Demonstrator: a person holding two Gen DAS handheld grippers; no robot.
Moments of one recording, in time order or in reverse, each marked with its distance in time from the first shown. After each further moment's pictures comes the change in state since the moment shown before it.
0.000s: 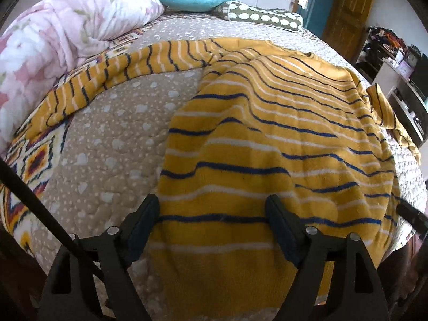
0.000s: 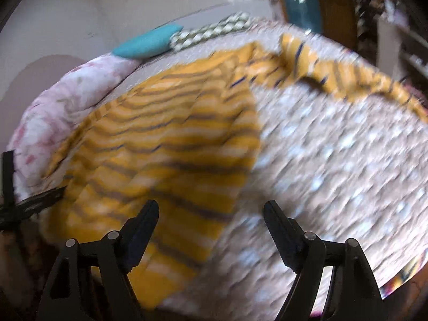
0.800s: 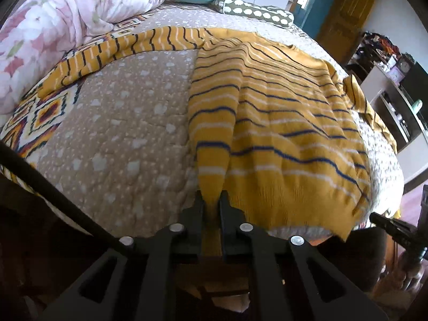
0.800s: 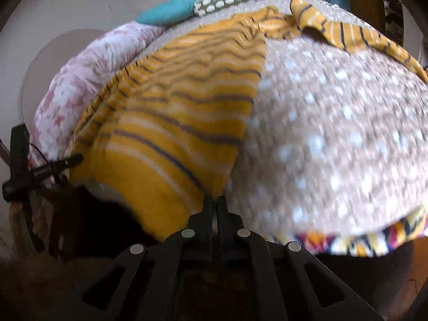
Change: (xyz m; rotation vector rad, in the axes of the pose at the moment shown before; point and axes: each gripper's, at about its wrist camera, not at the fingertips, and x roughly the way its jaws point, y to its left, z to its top) left arm -0.062 -0.013 -0.059 -0.036 0.040 -0.081; right arm -0.035 -0.017 -0.055 -0.039 0.235 0.076
